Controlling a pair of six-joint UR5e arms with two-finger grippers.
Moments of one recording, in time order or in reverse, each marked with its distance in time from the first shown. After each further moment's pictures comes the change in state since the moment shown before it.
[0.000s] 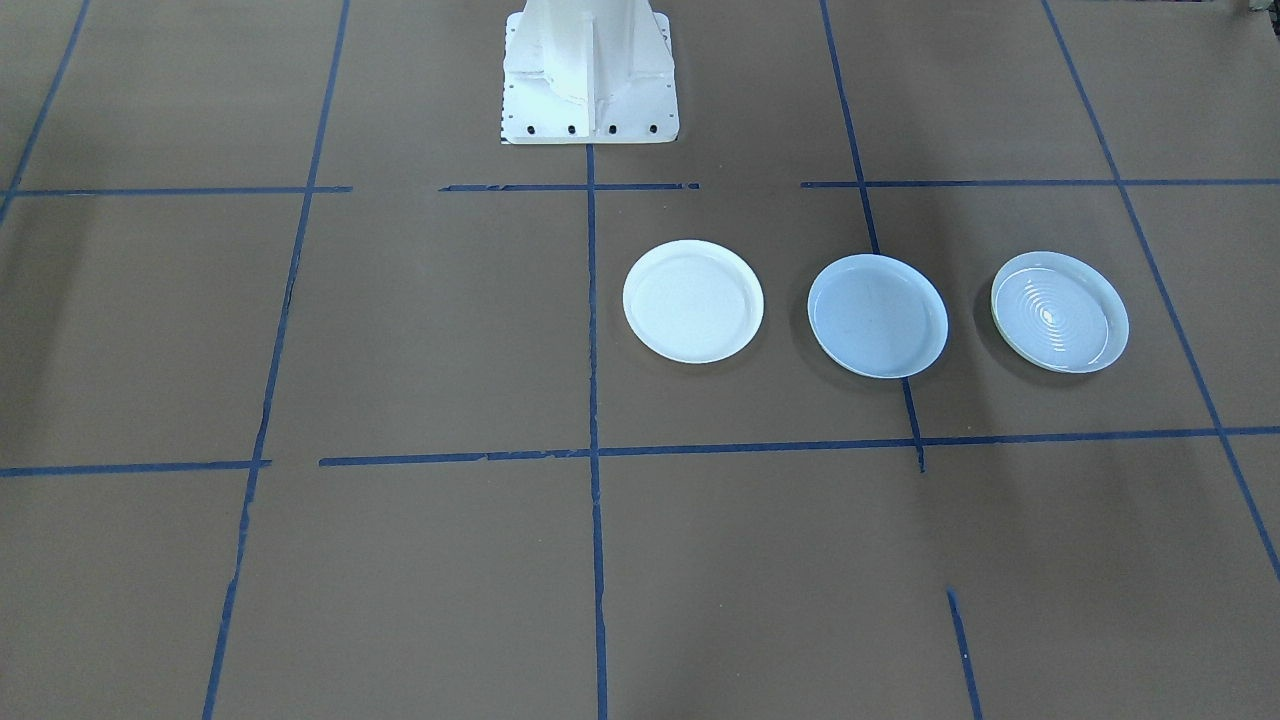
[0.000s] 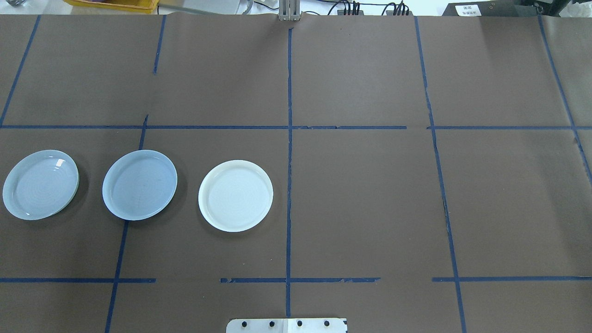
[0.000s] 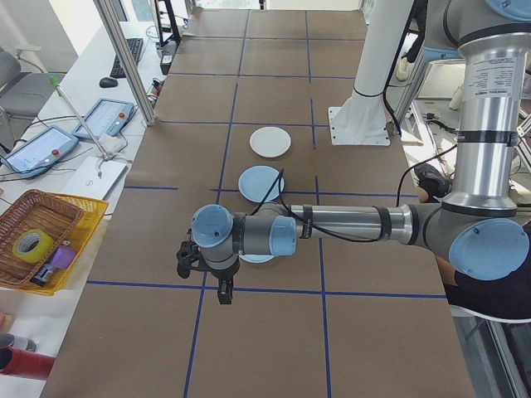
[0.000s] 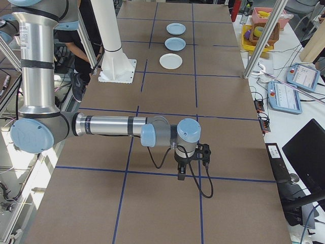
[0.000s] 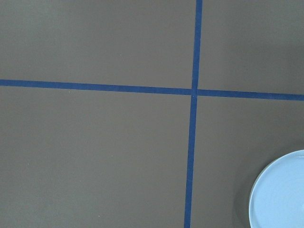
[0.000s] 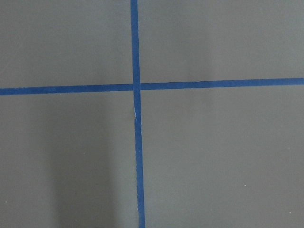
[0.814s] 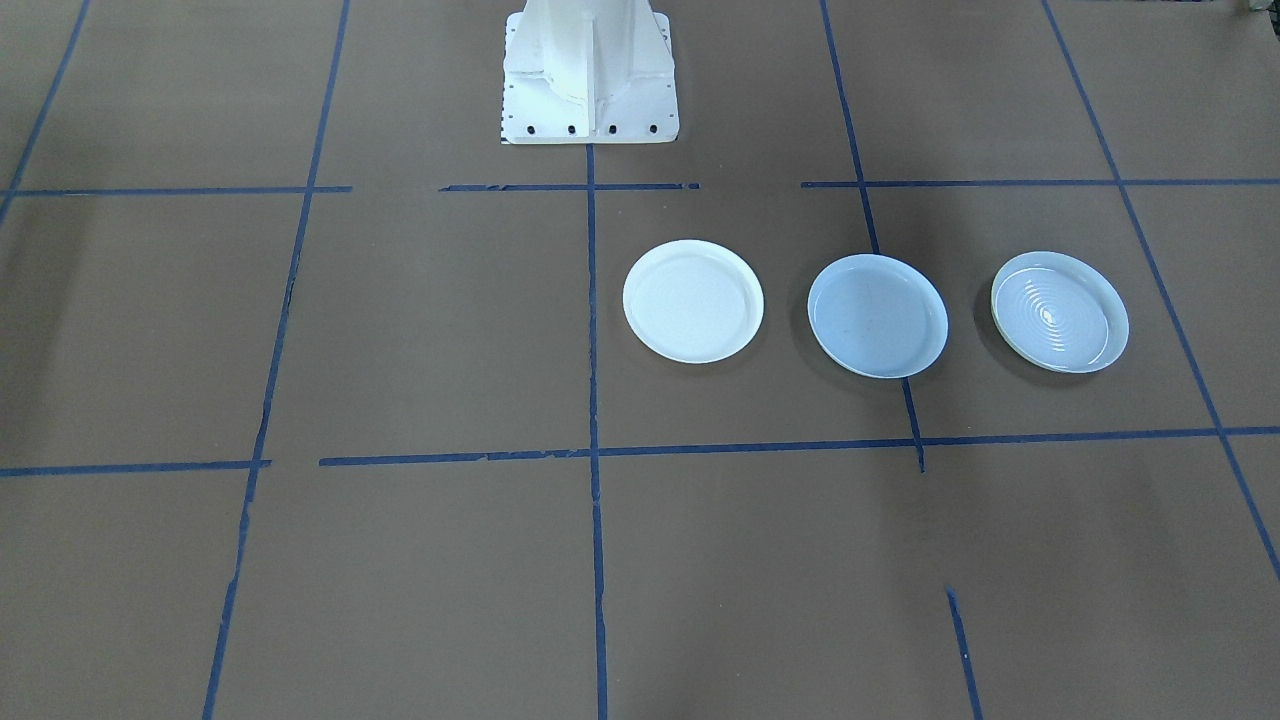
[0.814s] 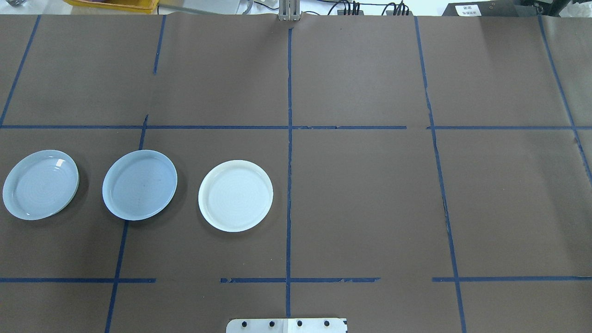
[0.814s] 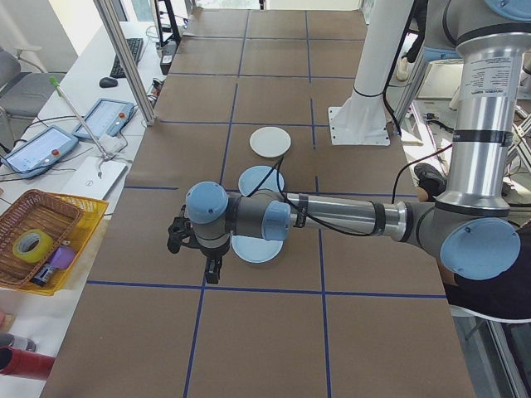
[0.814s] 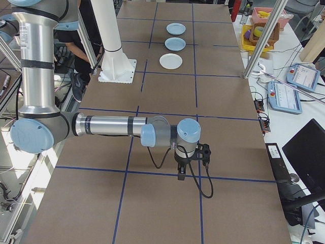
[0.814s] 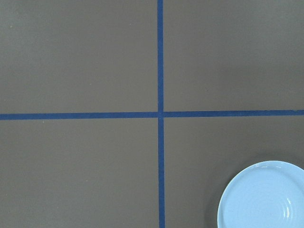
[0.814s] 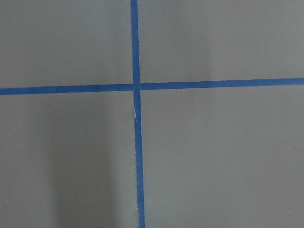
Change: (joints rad) left arm 0.027 -0.033 -0.056 -0.044 -0.026 -0.015; right arm 0.000 0.000 0.000 0.000 0.000 -0.001
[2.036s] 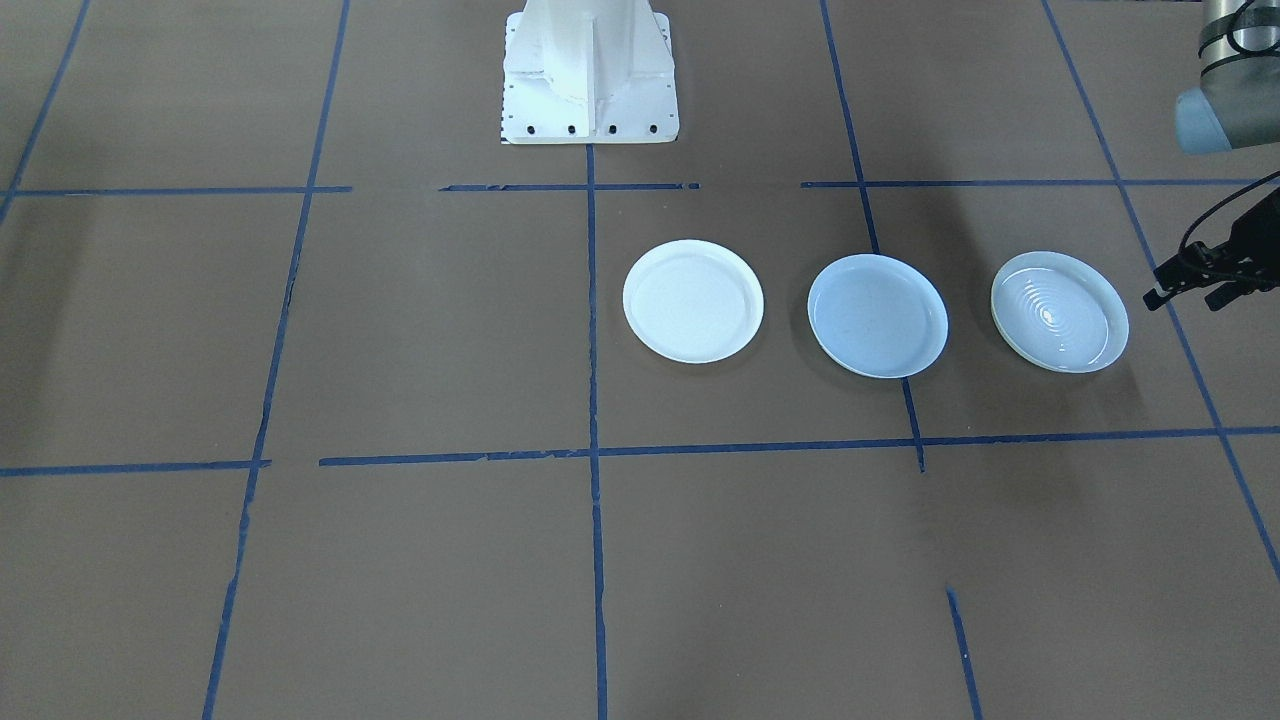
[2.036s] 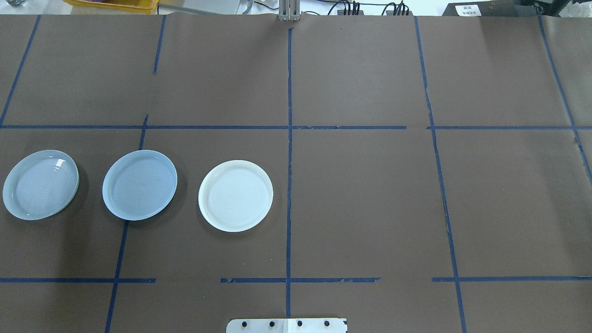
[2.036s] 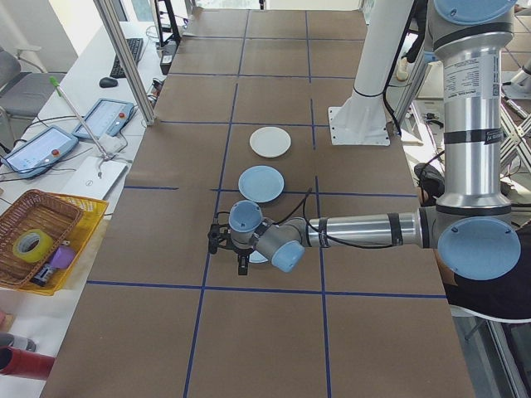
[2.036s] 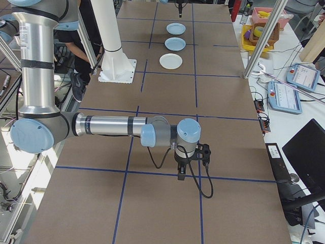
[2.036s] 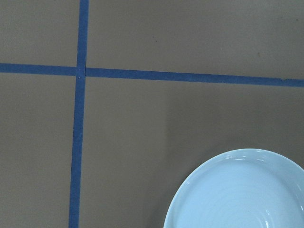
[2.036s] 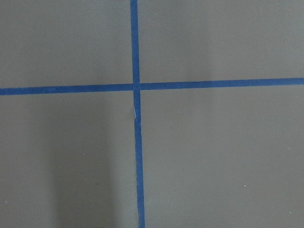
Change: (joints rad) left arm 0.347 0.136 0.135 -0.674 0.075 -0.605; right arm 0.000 0.000 0.000 0.000 0.000 0.001
